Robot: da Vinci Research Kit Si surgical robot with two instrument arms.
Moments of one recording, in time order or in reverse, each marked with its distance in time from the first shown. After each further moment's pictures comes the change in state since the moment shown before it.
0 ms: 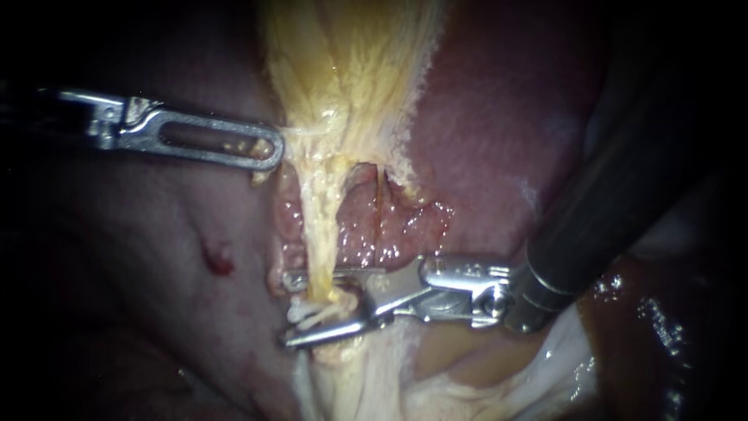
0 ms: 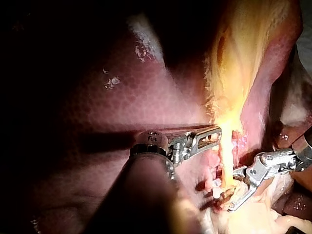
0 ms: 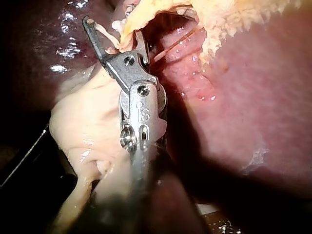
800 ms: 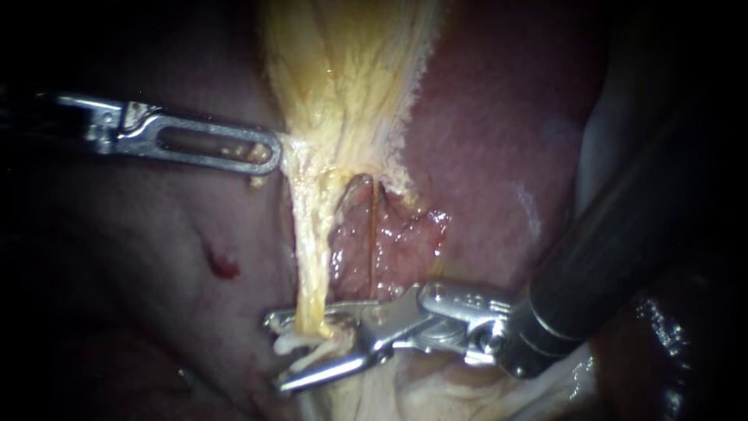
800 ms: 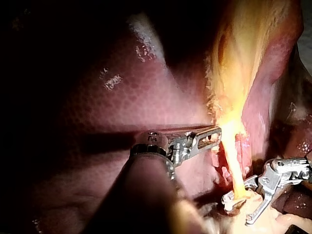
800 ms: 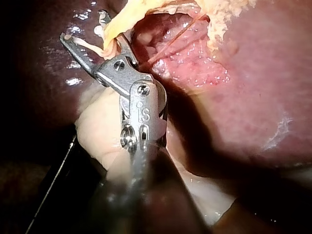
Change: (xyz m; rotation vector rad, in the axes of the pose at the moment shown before) right arm 0.003 -0.003 0.001 0.127 0.095 0.058; left arm 0.000 0.000 0.000 -0.001 -0.001 0.000
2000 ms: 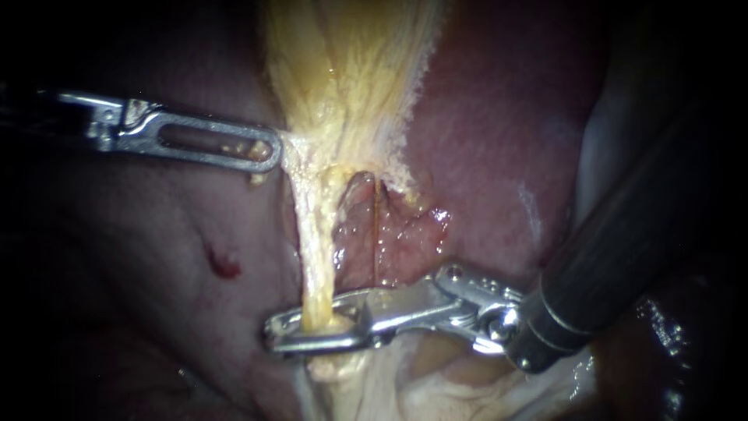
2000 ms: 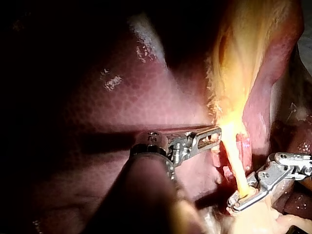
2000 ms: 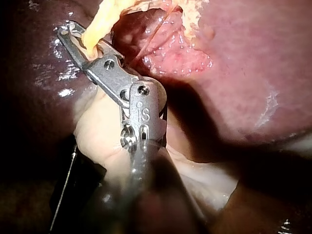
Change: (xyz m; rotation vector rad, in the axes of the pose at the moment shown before) right arm 0.000 0.001 -0.002 -0.023 0.030 0.037; left arm 0.000 0.000 0.000 0.000 0.000 0.000
